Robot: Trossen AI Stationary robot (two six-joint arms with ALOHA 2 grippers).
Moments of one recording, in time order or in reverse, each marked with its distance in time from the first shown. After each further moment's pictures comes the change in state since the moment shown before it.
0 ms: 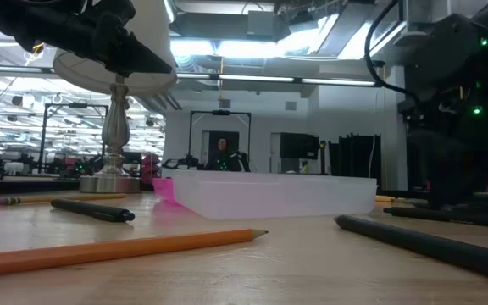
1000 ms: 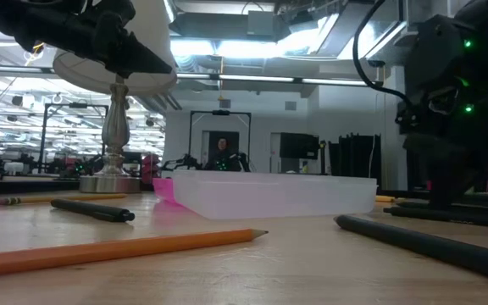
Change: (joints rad) left arm 0.000 0.000 0.000 -0.001 0.000 -0.026; right arm -0.002 0.054 0.074 -0.100 -0.048 -0.061
